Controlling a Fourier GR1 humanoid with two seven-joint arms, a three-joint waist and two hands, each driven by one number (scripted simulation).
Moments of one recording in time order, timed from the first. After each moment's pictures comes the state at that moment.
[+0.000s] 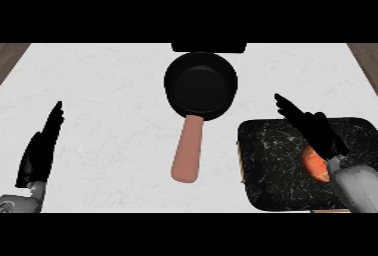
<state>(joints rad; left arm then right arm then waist) -0.07 0.50 -0.18 -1.41 0.07 0.35 0.07 -0.27 -0.49 0.28 -1.33 -0.19 0.13 0.15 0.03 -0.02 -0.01</state>
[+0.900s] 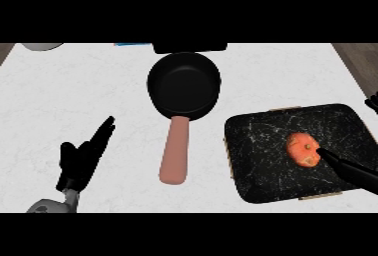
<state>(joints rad) -0.06 0.36 -0.27 -1.39 0.24 0.09 0.07 0.06 -0.43 -0.07 -1.78 -0.15 -0.24 -0.41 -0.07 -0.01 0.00</state>
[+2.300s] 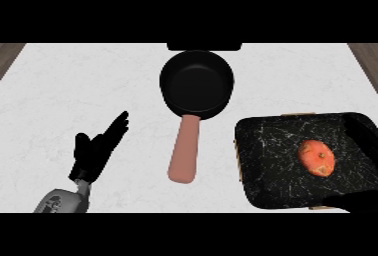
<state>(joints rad) -0.12 0.28 -0.24 -1.36 0.18 0.00 0.11 0.14 -0.61 0.00 -1.76 -0.10 0.09 0.17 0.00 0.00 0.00</state>
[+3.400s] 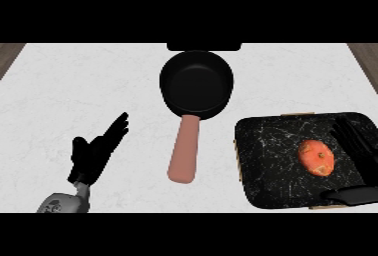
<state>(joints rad) -0.08 0.22 -0.17 -1.39 0.11 -0.07 0.11 0.03 -0.42 -0.16 -1.32 -0.18 0.35 -0.22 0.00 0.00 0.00</state>
